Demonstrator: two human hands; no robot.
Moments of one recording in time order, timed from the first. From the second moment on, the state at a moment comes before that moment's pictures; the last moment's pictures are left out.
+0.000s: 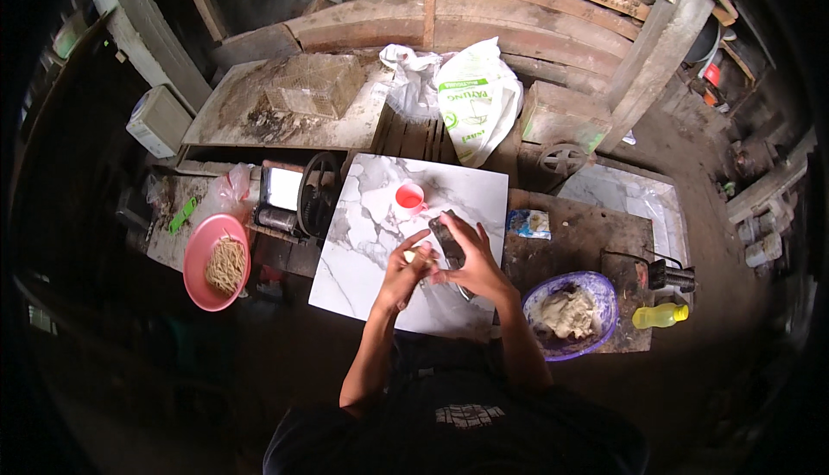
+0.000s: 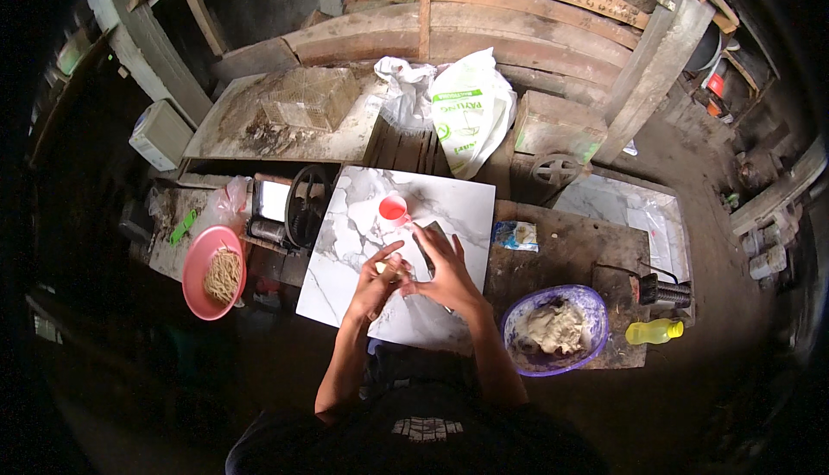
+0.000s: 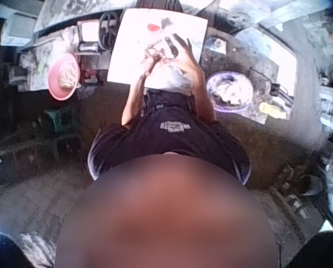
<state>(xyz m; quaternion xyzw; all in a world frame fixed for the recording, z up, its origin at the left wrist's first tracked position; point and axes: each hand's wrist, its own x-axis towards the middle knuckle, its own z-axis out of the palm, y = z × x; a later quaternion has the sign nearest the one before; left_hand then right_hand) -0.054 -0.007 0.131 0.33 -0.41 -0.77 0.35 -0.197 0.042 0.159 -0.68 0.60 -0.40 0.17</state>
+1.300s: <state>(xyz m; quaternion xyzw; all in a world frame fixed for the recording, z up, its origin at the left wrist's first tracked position) 0.002 -0.002 0.051 0.45 -0.53 -0.64 0.32 -0.128 0.024 0.044 -0.59 0.65 -0.42 0.23</state>
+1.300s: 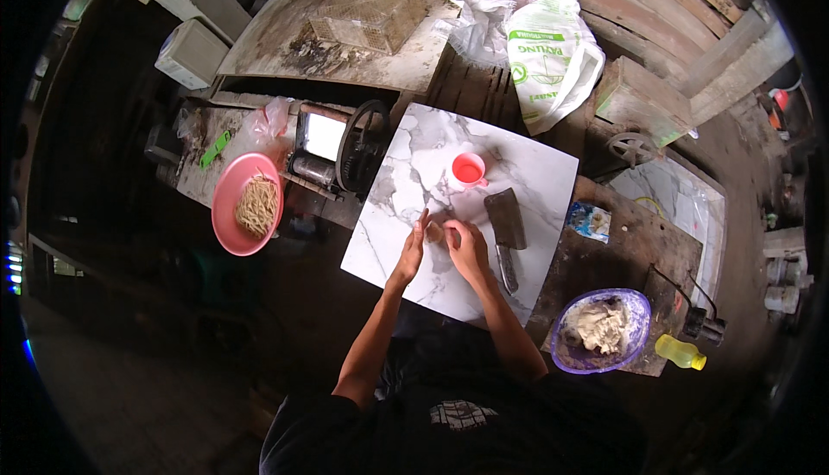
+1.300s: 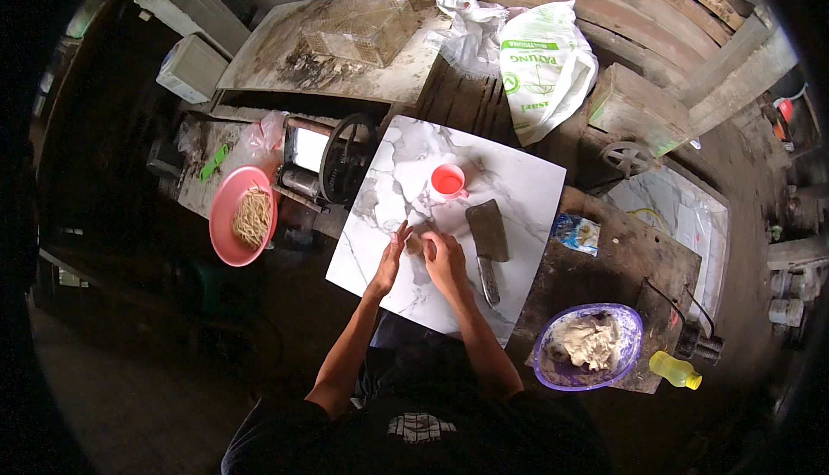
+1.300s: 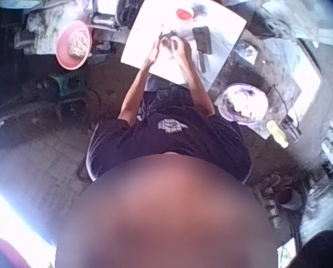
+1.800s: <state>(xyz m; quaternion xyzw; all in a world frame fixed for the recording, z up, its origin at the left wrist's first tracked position) 0.029 -0.018 0.049 0.52 -0.51 -0.54 0.42 -0.087 -0.022 0.013 -0.68 0.70 -0.21 0.02</state>
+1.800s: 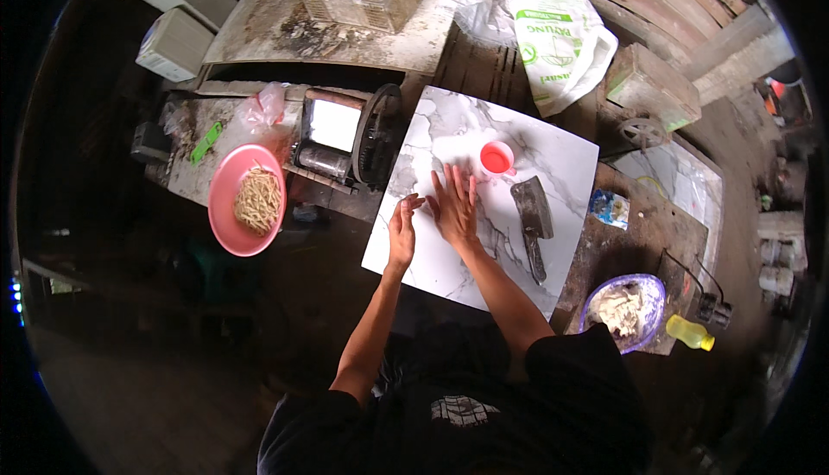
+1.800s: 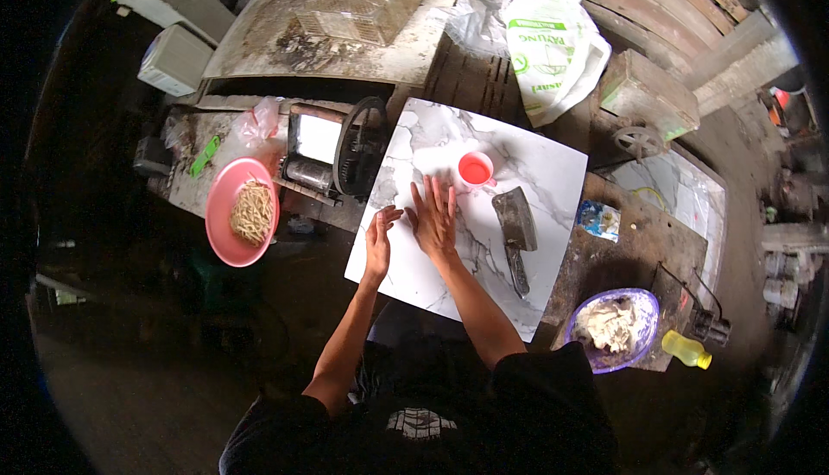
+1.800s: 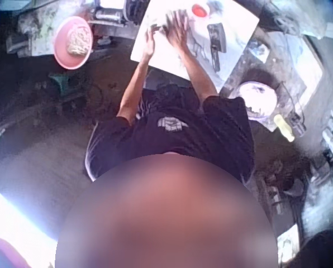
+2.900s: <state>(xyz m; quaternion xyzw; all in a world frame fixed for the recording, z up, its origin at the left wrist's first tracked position) -0.007 -0.040 0.035 0.41 -0.61 -0.58 0.35 -0.098 0.014 0.035 -0.60 0.80 -0.04 0.03</state>
